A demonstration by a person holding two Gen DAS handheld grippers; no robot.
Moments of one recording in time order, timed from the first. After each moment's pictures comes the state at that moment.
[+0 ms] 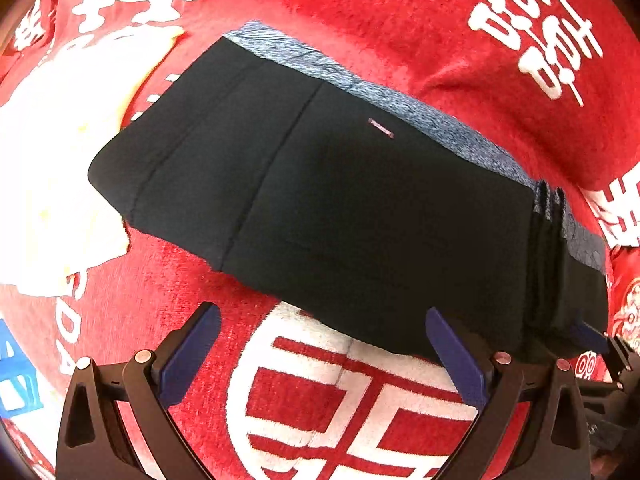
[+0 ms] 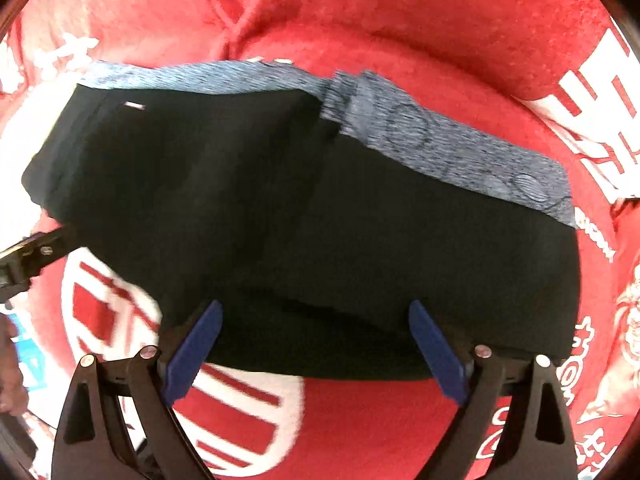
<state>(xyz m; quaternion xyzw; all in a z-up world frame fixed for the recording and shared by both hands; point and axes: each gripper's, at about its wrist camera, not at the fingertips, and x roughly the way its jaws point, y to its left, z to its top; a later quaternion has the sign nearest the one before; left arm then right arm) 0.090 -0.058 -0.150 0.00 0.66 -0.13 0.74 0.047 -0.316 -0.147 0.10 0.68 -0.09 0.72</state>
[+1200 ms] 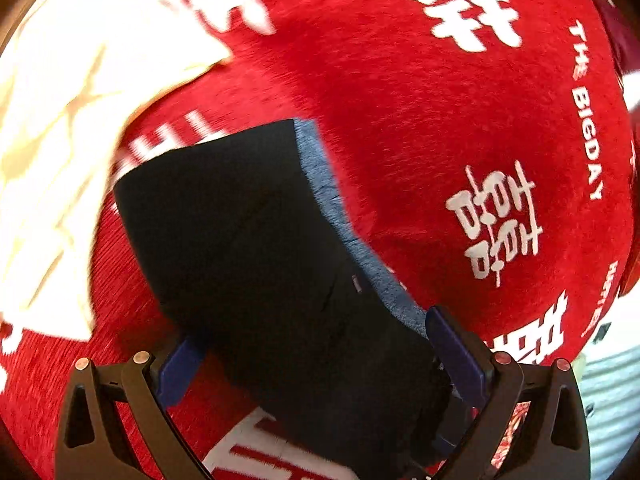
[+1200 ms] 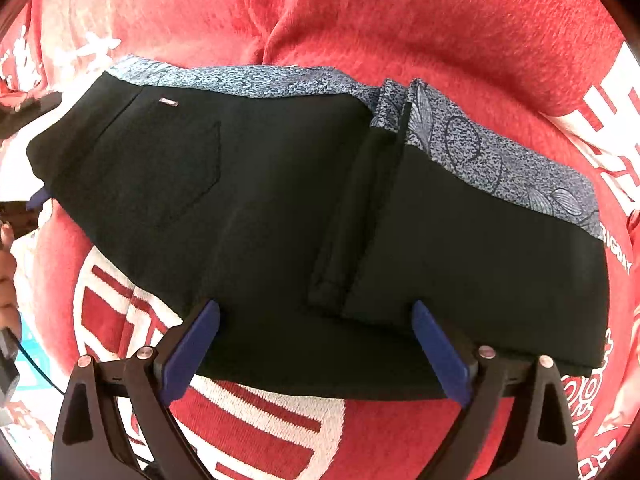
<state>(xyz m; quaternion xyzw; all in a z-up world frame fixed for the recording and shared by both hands) 0.138 0.021 -0.148 -0.30 0.55 -0.19 0.75 0.046 -0.292 -0.158 0.09 0.66 -0.08 0.75</state>
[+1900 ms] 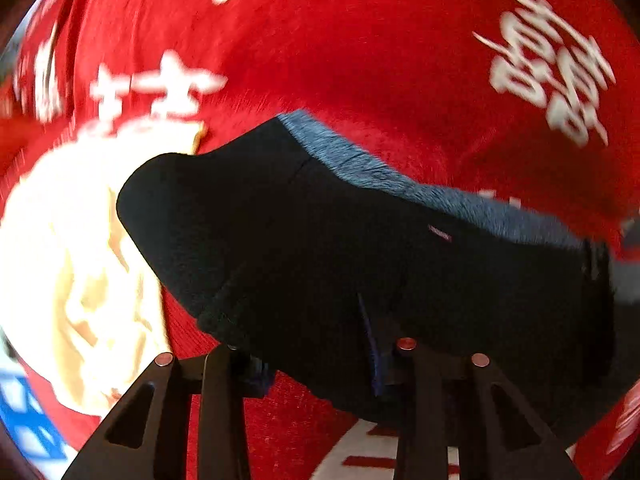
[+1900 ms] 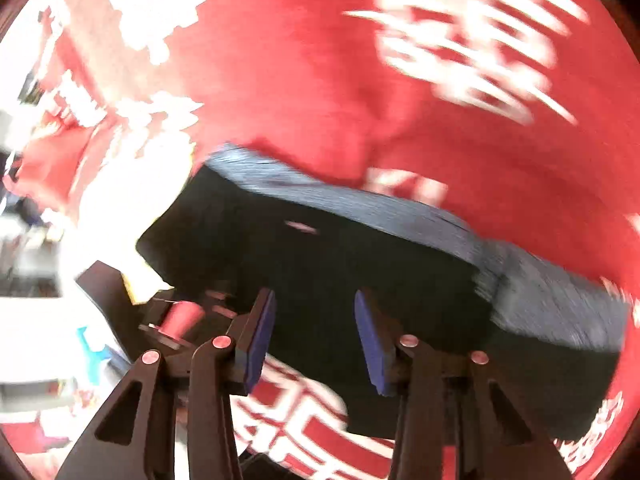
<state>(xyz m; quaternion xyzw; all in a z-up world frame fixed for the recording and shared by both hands) 0.112 -0.062 -0.131 0.10 0.53 -0.12 0.83 0.183 -0.280 -0.077 0.20 0.66 0.06 0.72</state>
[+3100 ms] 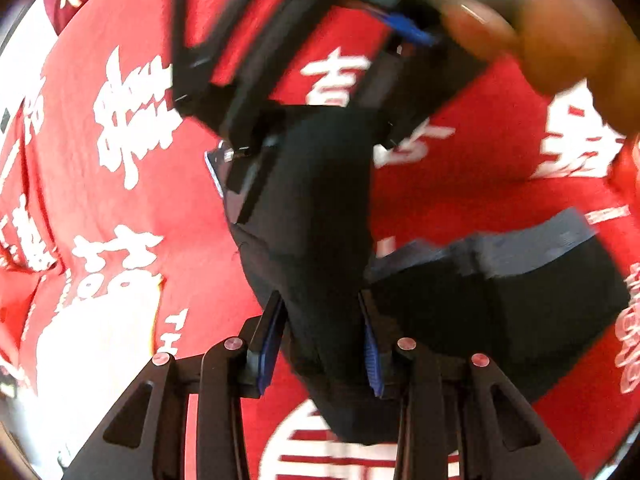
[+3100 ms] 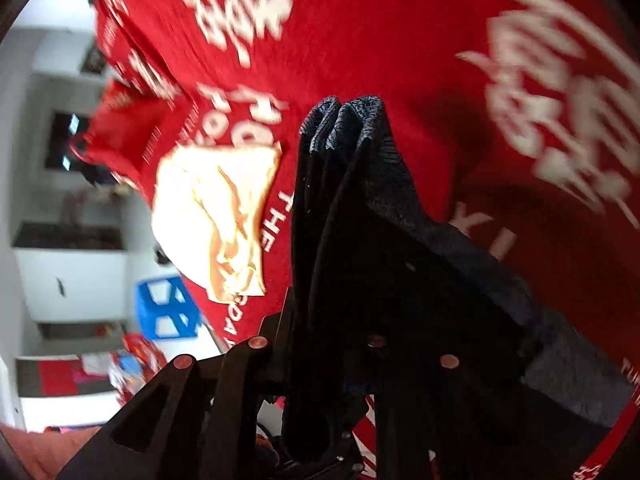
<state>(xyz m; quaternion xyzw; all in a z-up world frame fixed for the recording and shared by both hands) 0.027 -0.183 -0.005 0.21 0.40 -0.24 0.86 0.202 -0.308 -0.037 0.26 0.64 0.20 0.69</state>
